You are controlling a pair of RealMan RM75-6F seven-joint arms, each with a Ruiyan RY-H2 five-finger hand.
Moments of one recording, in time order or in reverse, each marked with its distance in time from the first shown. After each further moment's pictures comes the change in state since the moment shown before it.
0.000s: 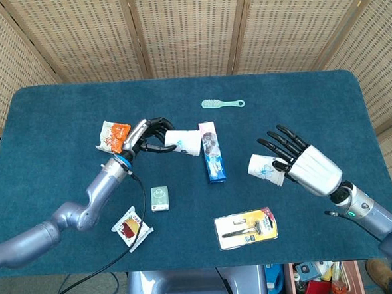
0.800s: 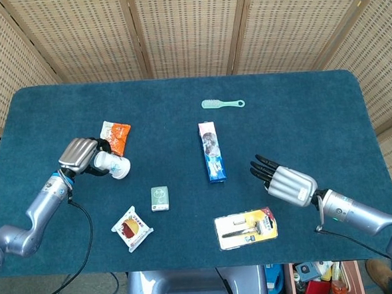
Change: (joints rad) left arm 0.160 0.217 0.294 -0.049 0.053 0.201 0.719; right arm 0.139 0.166 -0.101 -0.292 -0.083 -0.543 -0.480
